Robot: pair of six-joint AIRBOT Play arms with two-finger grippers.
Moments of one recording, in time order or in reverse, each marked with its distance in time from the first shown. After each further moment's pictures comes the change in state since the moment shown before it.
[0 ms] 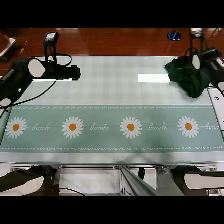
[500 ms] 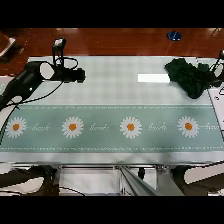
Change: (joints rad) left arm -0.028 -0.088 0.000 -0.033 0.058 -0.010; right arm -0.345 -0.200 0.014 0.304 -0.035 -0.051
